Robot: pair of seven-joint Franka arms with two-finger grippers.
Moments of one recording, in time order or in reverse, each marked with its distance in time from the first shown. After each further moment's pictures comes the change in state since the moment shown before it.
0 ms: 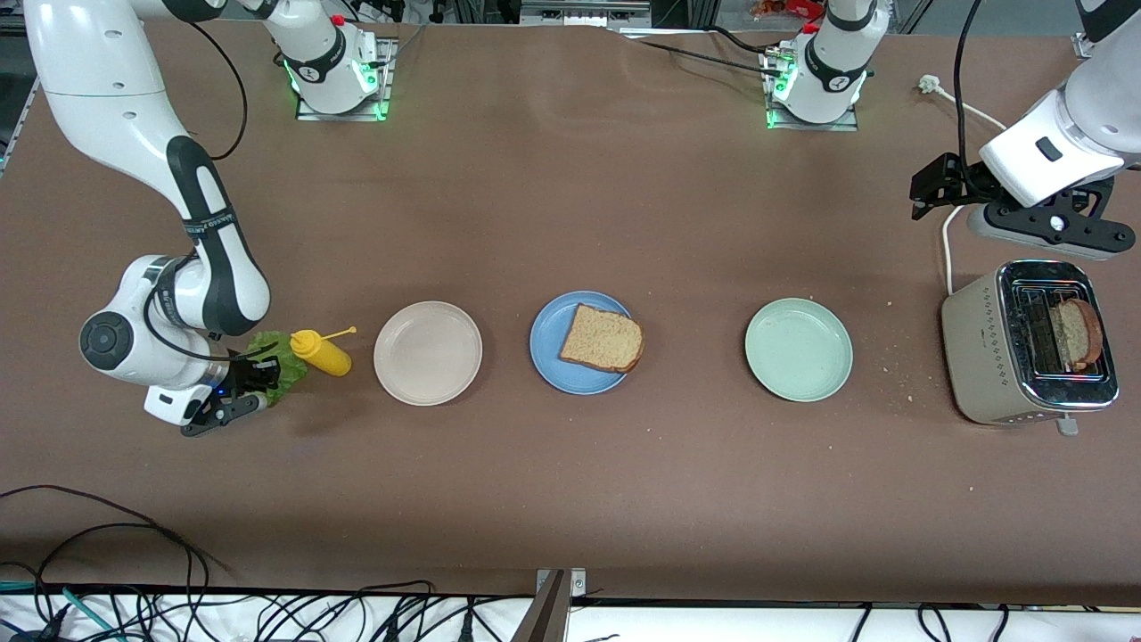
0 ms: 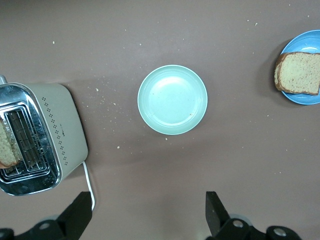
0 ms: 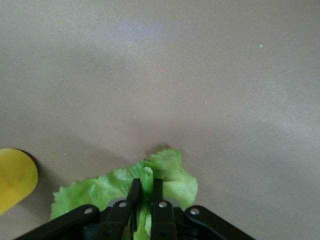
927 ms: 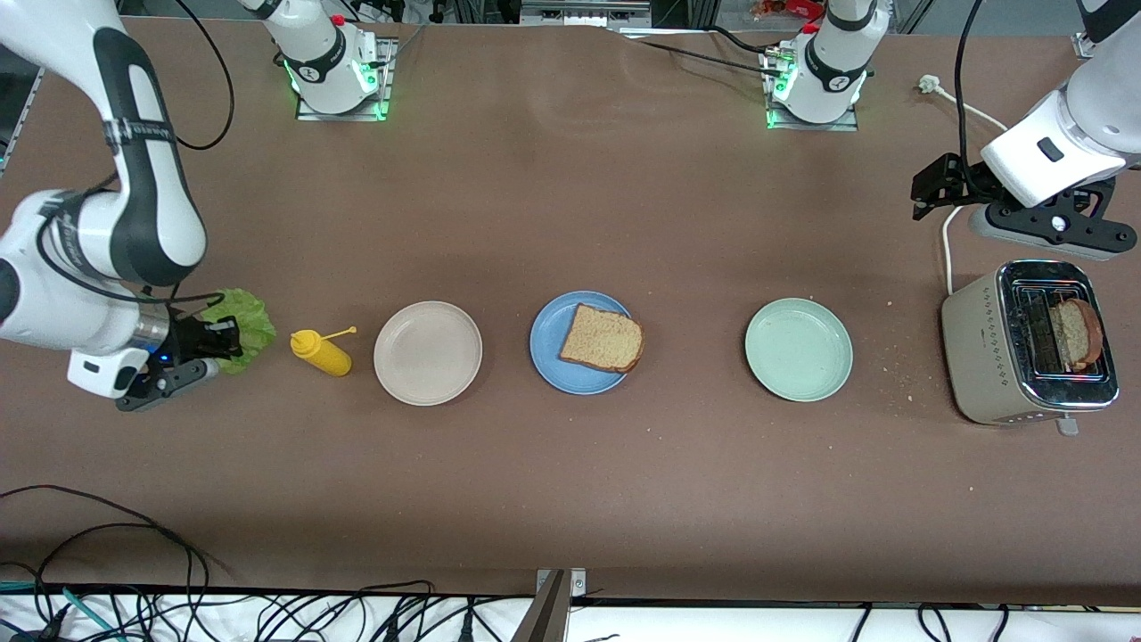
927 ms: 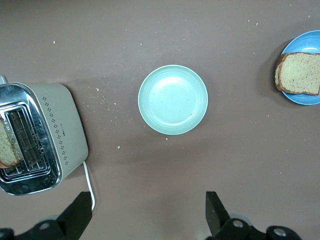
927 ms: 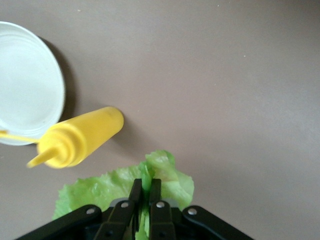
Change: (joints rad) left arm 0.001 0.000 0.001 0.000 0.000 0.000 0.000; right arm 0.000 -0.276 0.011 0.008 0.000 -0.337 -0.002
